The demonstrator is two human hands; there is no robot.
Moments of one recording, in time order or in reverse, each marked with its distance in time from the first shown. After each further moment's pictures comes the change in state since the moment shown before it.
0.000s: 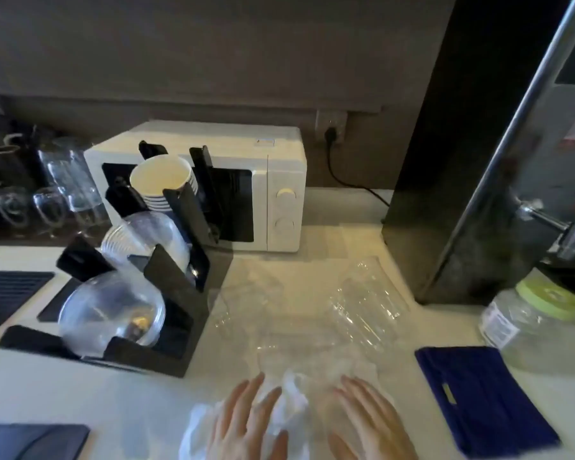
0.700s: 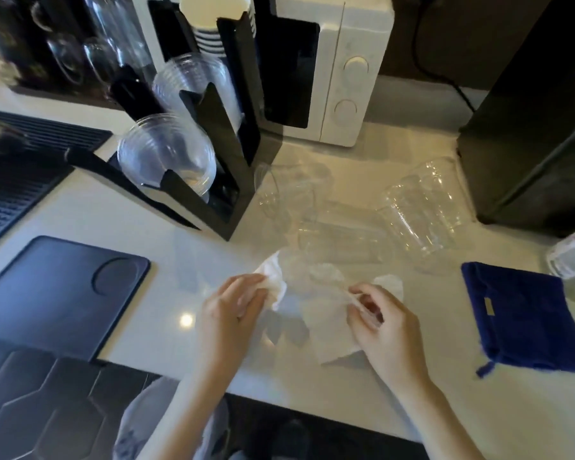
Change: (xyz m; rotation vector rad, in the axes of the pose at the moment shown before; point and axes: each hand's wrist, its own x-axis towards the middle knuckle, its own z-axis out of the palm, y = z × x) left_hand -0.020 -0.008 -0.057 -0.349 0.068 -0.457; right_hand 0.008 -0.042 -0.012 0.318 -0.148 0.238
